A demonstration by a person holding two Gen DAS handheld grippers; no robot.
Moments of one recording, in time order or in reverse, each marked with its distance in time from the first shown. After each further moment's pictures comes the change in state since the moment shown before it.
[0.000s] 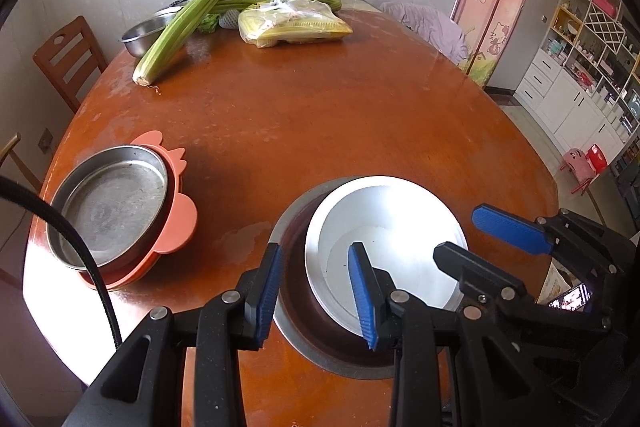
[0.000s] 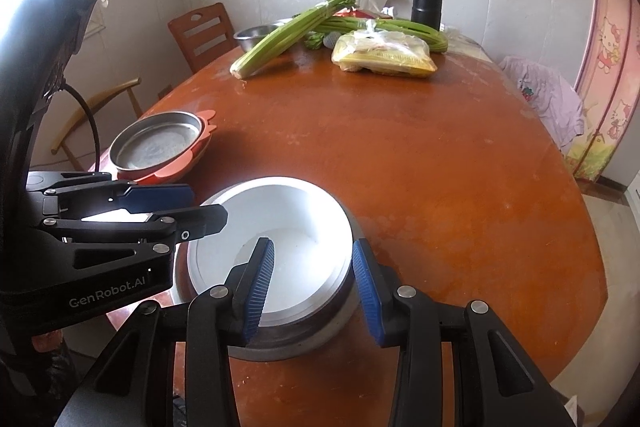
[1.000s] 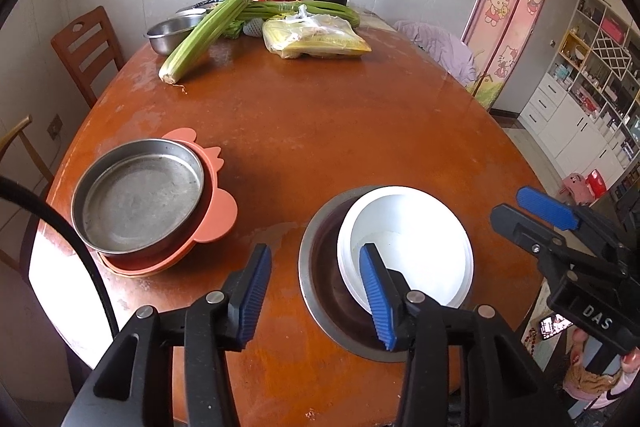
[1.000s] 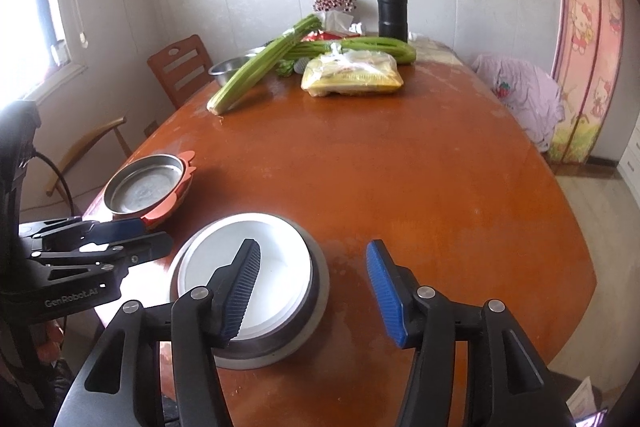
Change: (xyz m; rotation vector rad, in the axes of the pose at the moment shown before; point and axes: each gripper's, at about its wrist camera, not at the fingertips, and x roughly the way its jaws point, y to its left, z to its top) left arm -0.024 0.024 -0.007 -0.074 -0.043 -0.006; right arm -0.026 -0.029 0.009 0.115 -0.063 -0.021
